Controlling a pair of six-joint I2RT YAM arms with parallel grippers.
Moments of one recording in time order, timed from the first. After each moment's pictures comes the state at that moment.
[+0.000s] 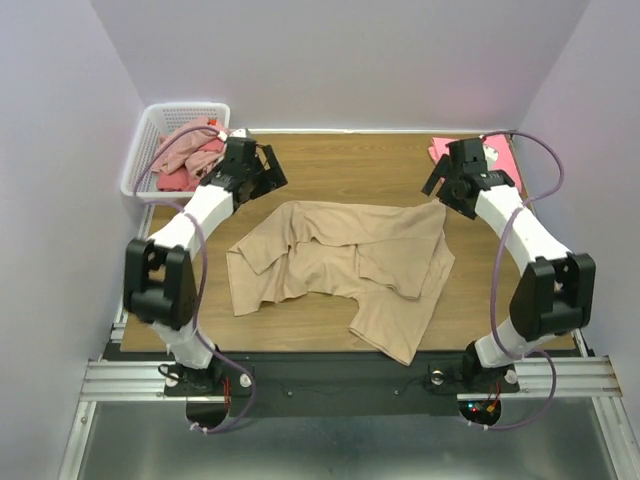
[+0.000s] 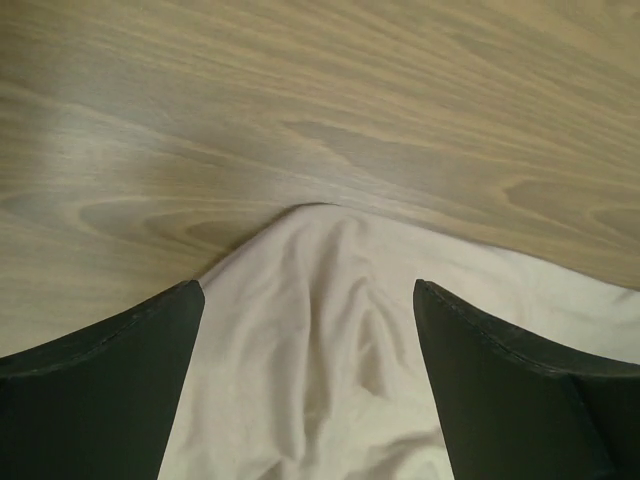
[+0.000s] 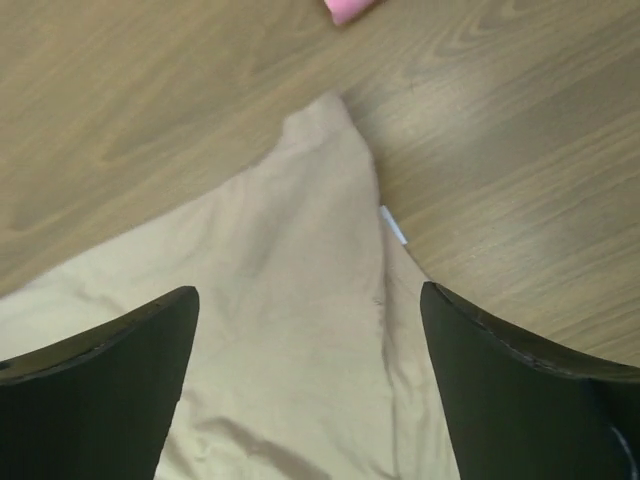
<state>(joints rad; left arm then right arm) -0.27 1.75 1.35 -0.34 -0.06 -0.59 0.16 1.61 1.32 -0.64 0.32 0.64</state>
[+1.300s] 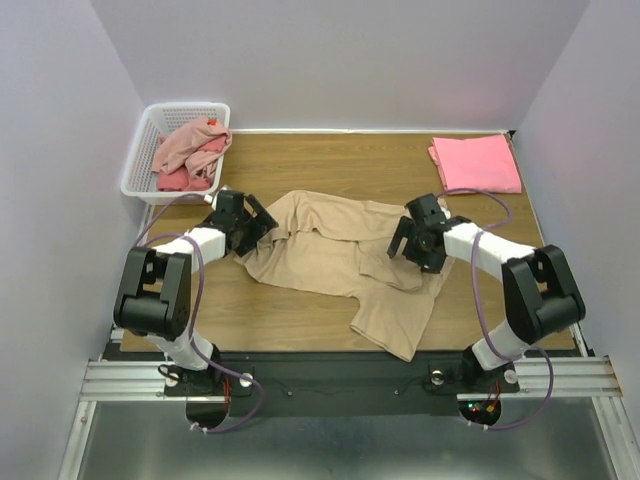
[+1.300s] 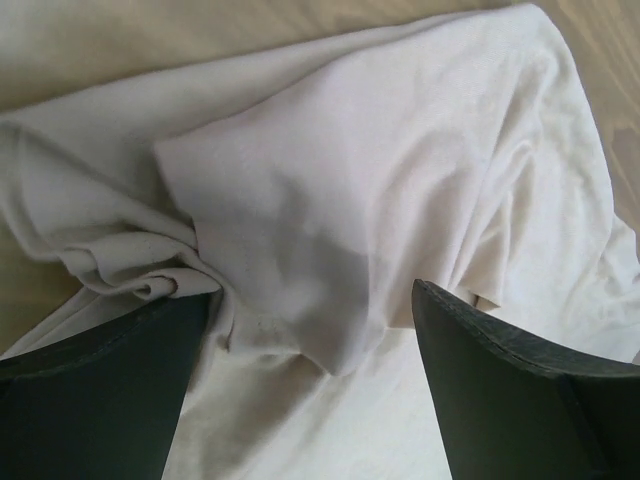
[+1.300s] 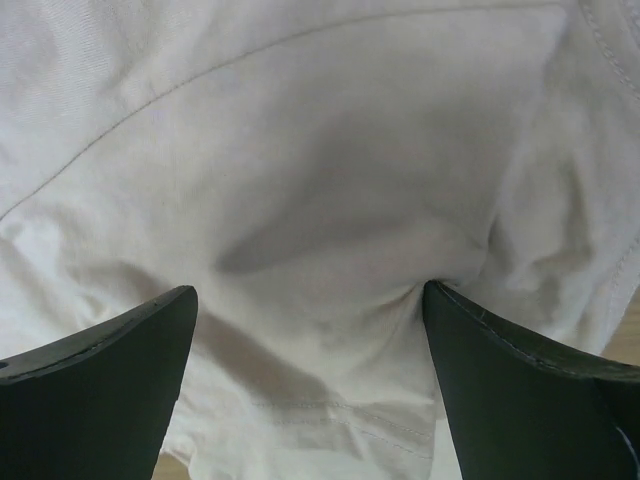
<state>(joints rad) -0.20 1.56 0.77 -0.03 0.04 -0.87 0.36 1.52 0.86 -0.47 0.12 0.77</state>
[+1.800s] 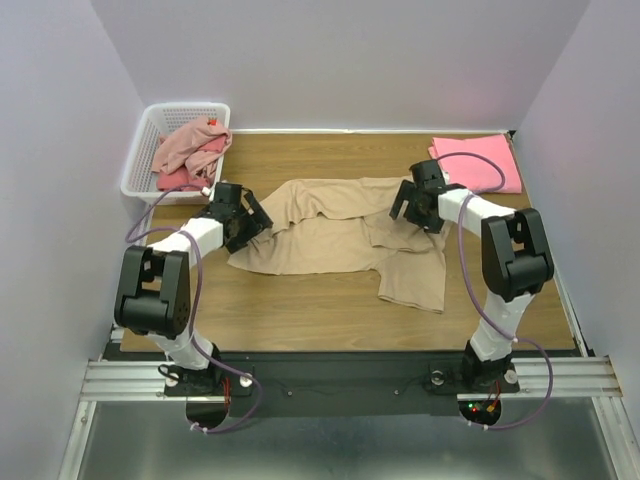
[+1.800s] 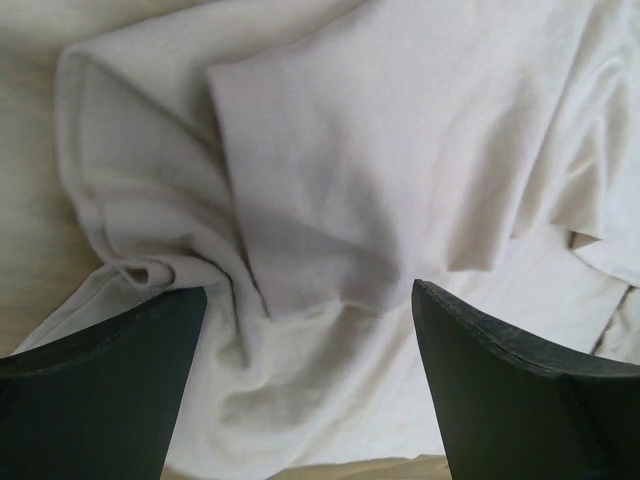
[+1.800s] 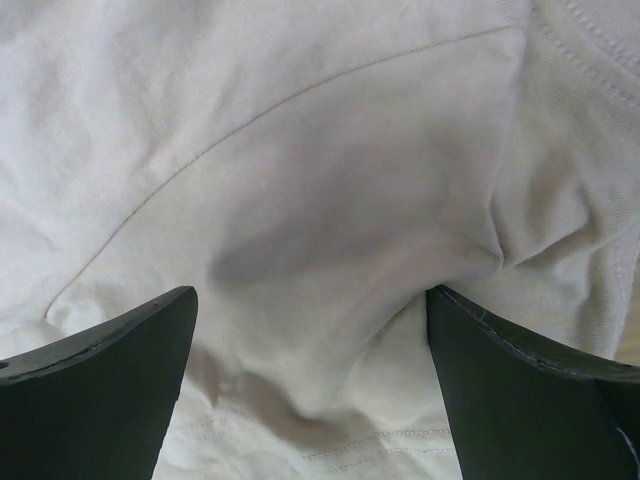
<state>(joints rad) -0.17 1.63 0.91 -0.18 0.03 -0.75 0.24 1.88 1.25 -0.38 0.15 0.61</state>
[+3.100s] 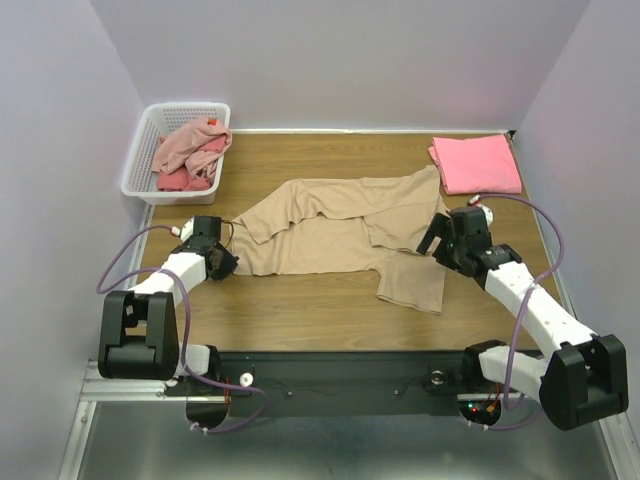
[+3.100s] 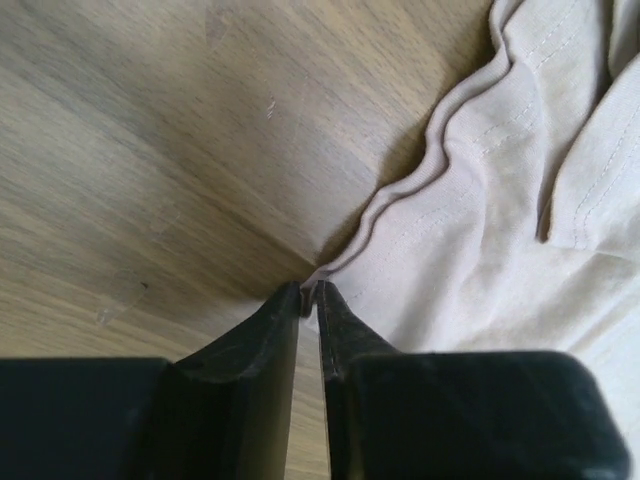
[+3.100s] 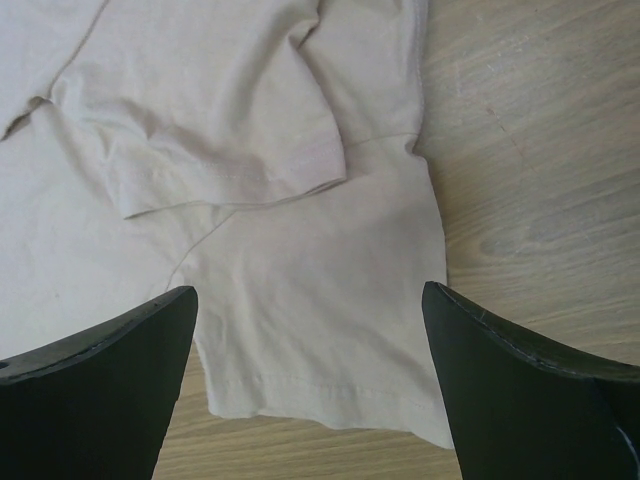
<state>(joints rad) -0.07 1.34 0.61 -0.32 -0.13 -0.82 0.24 1.09 0.72 -0.47 0.19 0.66</state>
